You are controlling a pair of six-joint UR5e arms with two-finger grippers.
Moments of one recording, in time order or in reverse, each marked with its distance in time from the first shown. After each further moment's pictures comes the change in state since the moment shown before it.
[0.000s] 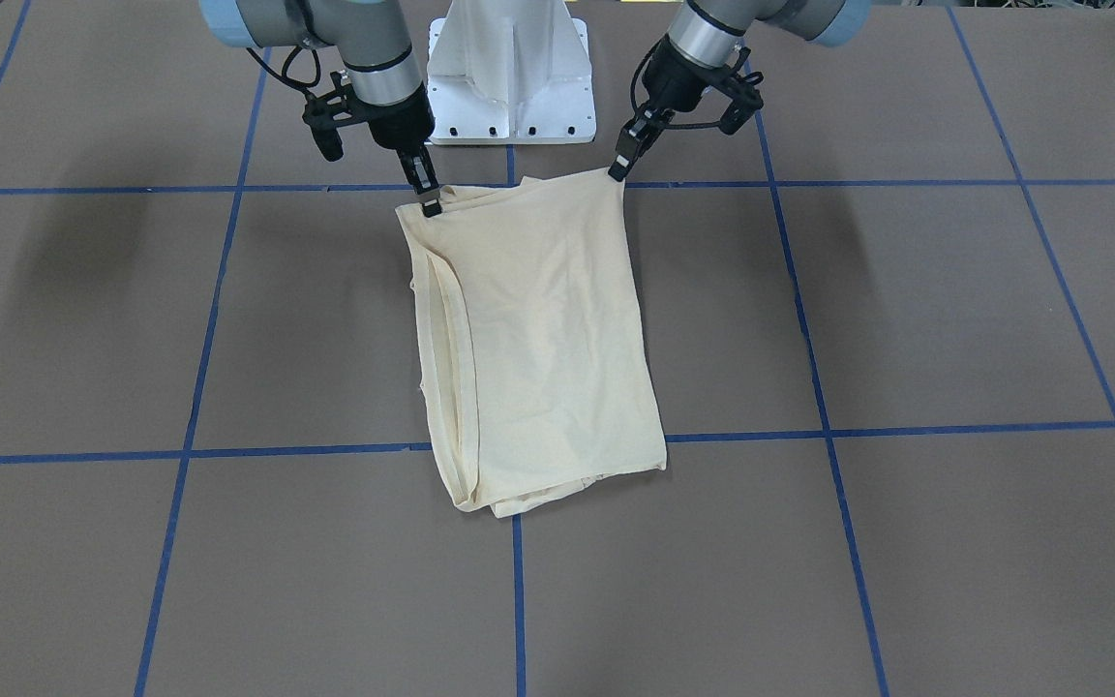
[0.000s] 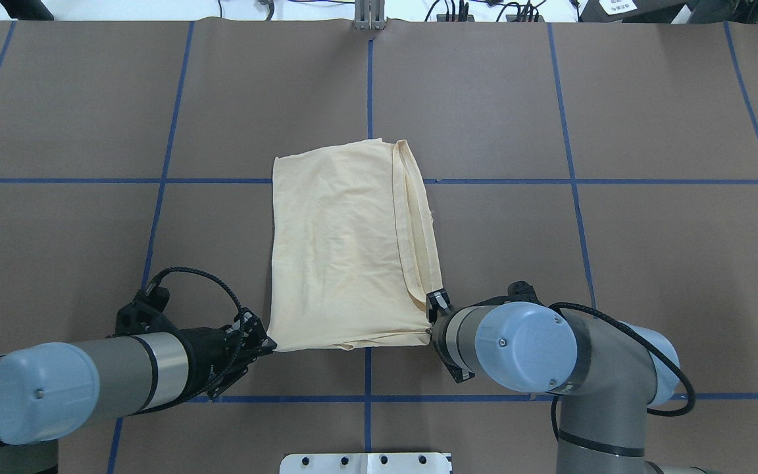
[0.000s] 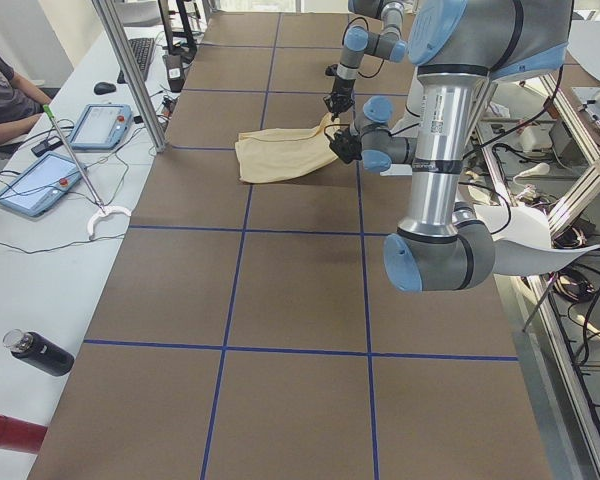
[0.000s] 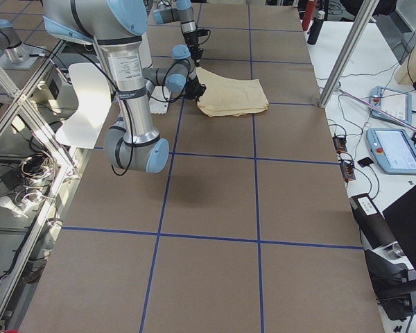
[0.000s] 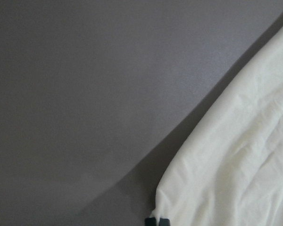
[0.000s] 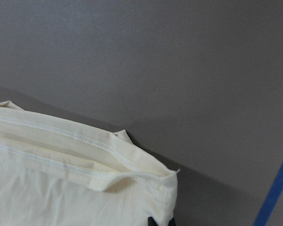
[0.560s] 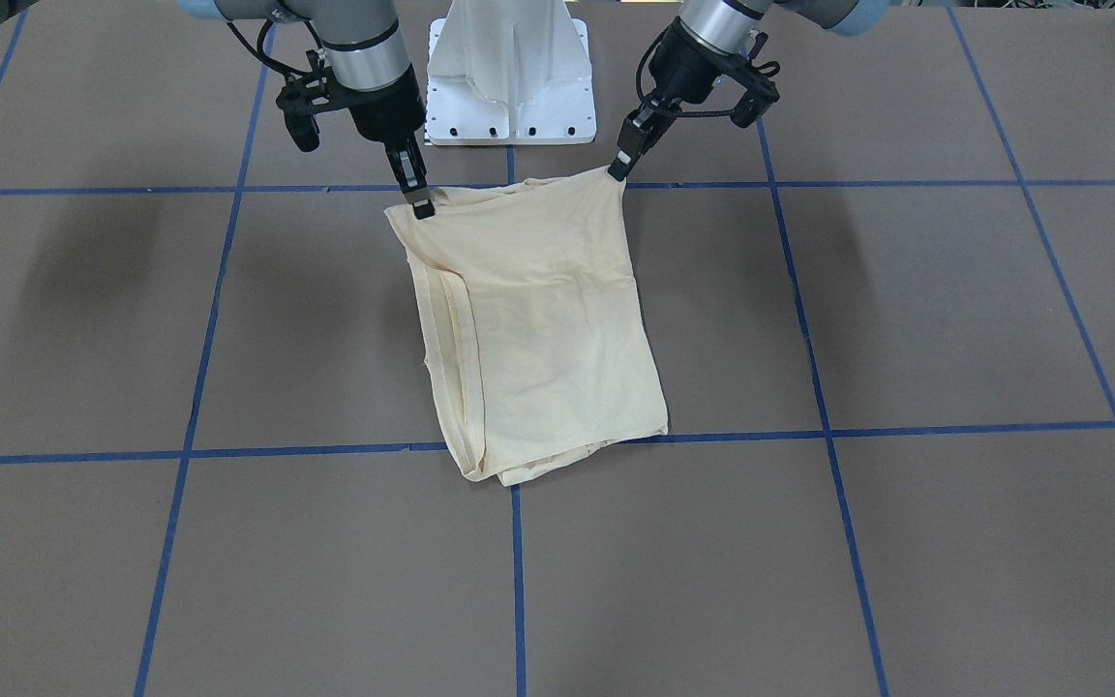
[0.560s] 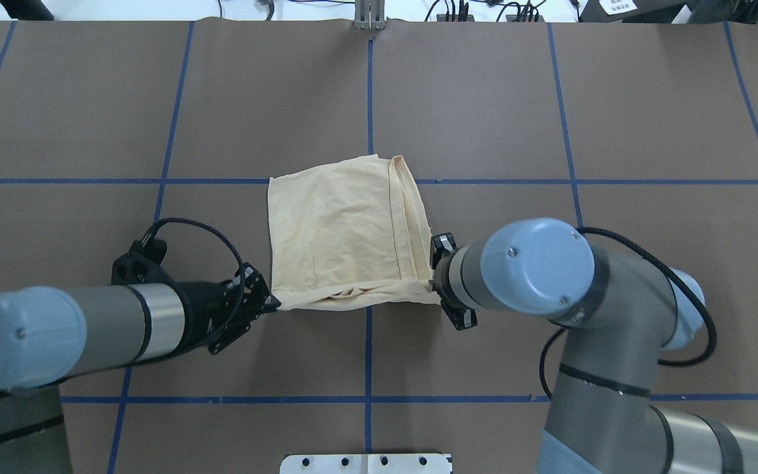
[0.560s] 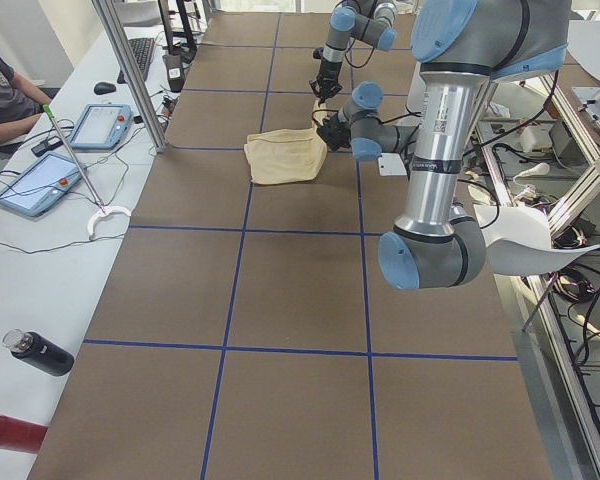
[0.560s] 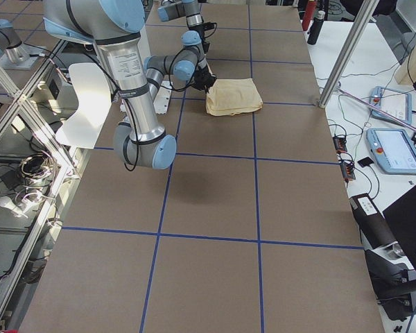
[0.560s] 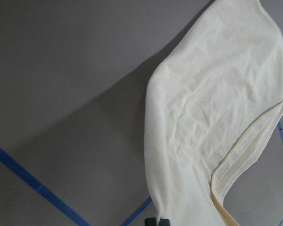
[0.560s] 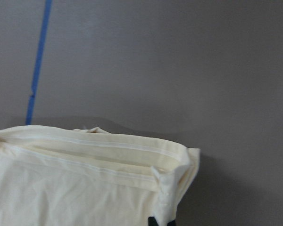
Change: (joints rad) left arm -0.165 -0.108 0.063 0.028 -0.094 0.116; right arm 0.181 0.136 -0.049 -0.129 0.116 -0.068
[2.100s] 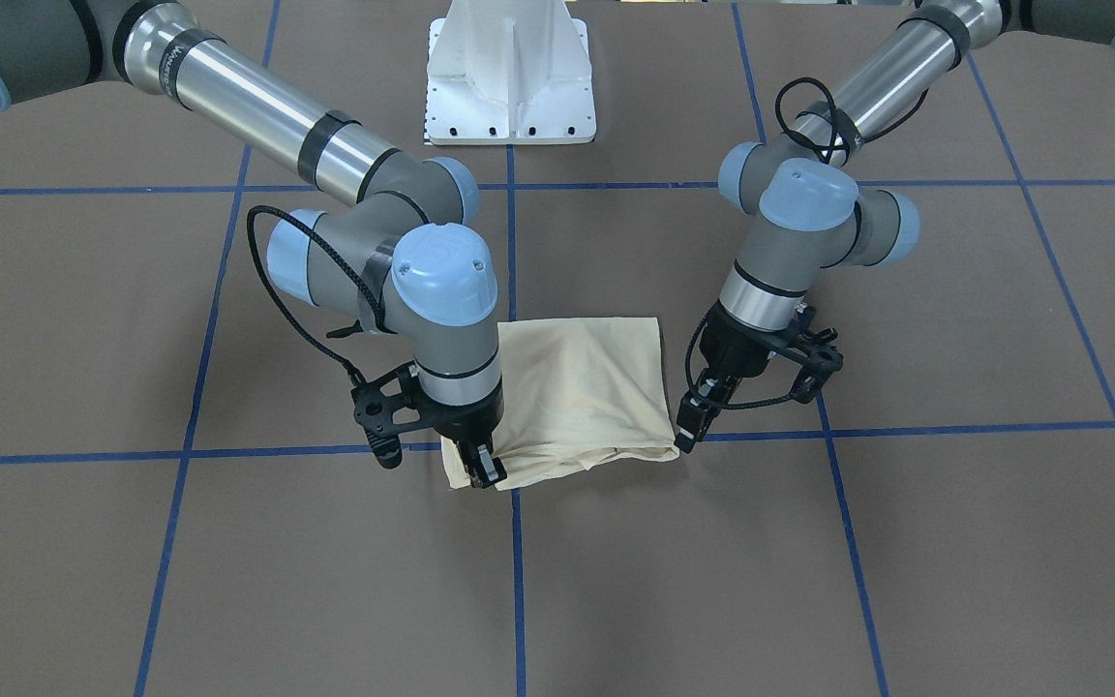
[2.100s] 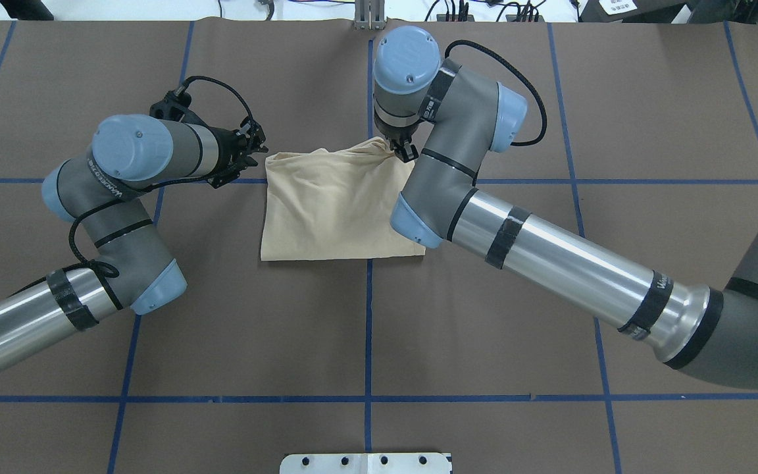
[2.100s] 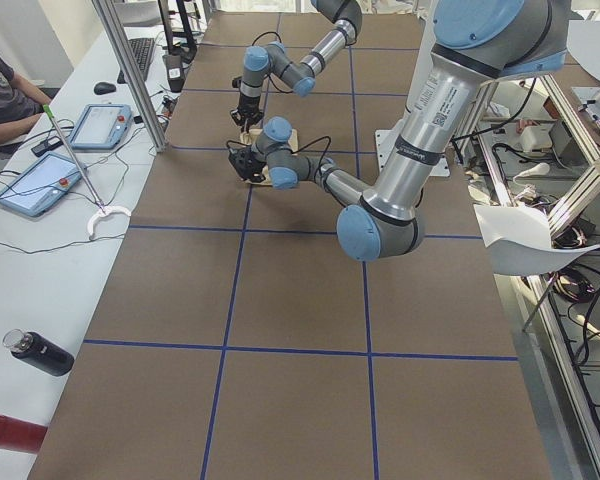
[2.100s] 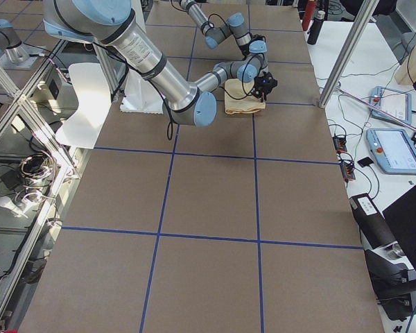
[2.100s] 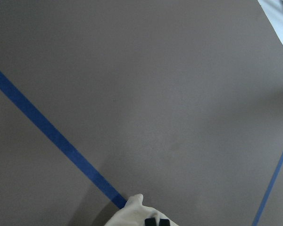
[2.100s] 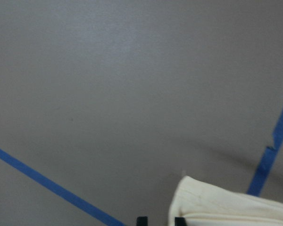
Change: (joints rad) left arm -0.330 -0.299 0.705 -0.271 -0.068 0.305; right arm 0.283 0.497 -0.965 0.357 0.121 -0.364
